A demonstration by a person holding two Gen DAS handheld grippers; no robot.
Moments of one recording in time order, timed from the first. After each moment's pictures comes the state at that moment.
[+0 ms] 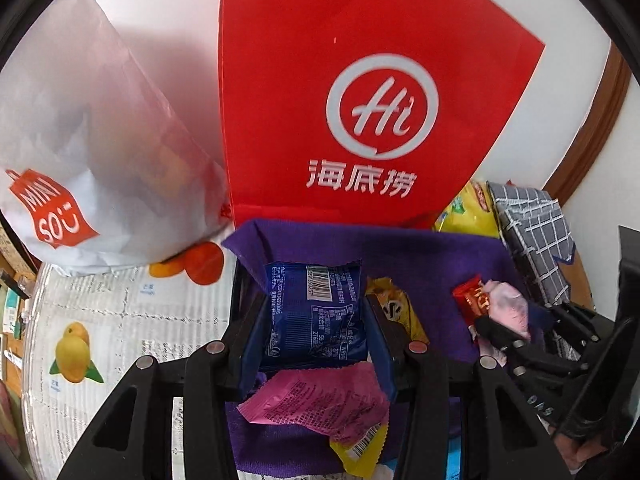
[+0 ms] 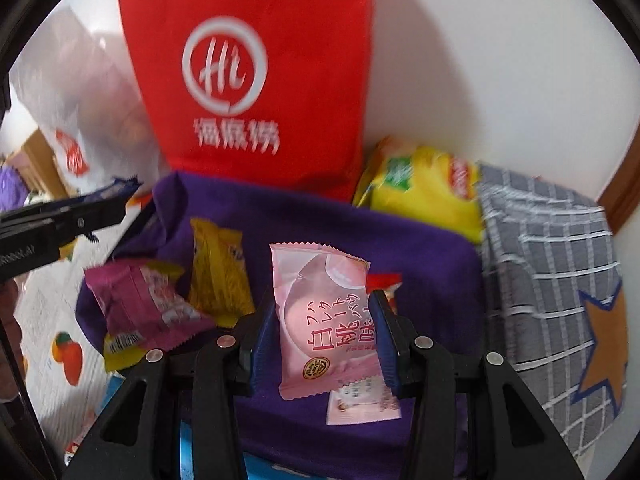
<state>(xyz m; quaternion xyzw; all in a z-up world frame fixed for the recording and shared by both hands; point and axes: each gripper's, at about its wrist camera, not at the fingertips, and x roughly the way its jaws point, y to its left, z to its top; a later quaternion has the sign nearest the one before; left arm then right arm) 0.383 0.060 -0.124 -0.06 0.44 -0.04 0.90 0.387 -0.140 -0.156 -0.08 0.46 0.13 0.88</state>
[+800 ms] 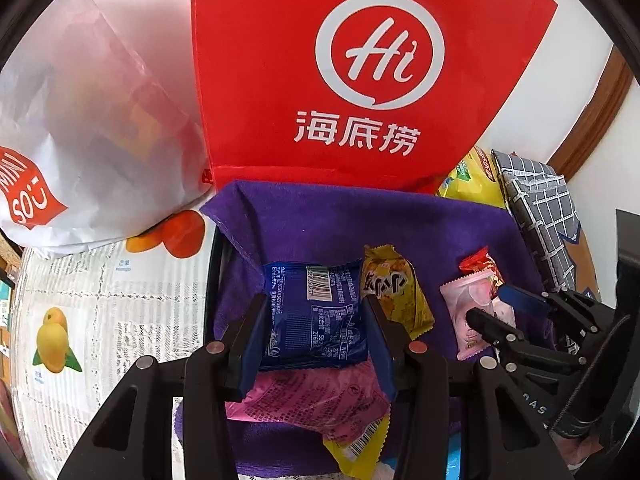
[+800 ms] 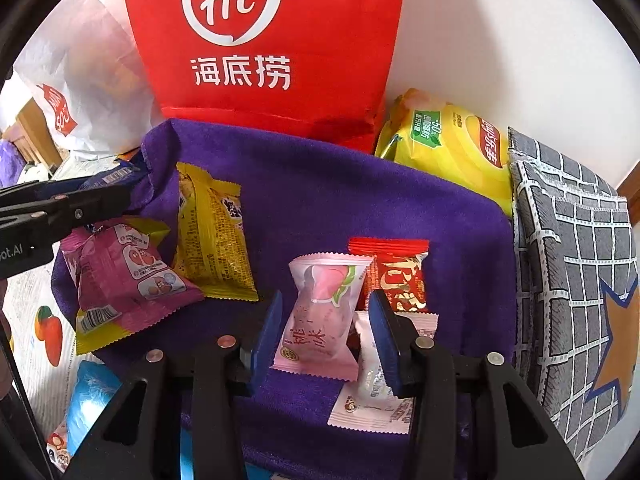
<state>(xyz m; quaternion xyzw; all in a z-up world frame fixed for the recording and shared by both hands) 0.395 0.049 -0.145 -0.06 0.48 -0.05 0.87 0.394 -0.132 -0.178 -0.10 0.50 0.13 0.85</state>
